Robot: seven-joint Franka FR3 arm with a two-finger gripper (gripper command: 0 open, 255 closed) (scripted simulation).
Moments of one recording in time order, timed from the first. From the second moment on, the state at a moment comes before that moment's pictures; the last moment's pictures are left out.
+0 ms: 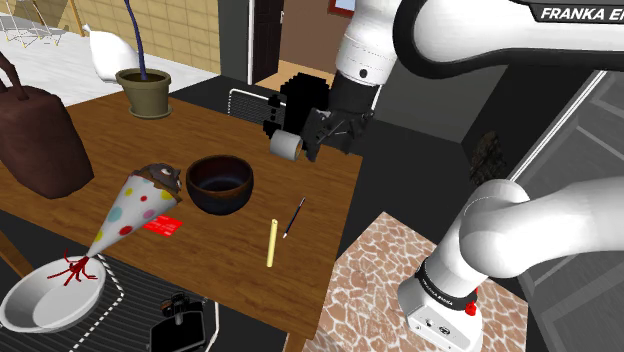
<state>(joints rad) 0.05 -0.78 0.31 -2.51 0.23 1.85 0.46</state>
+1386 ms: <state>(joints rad) -0.03 -0.41 0.73 -2.53 0.25 2.24 0.89</state>
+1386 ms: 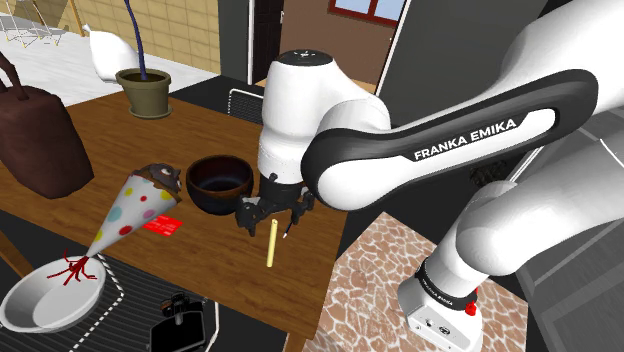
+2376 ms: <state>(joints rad) -0.03 -0.41 0.73 -2.54 0.25 2.25 0.90</state>
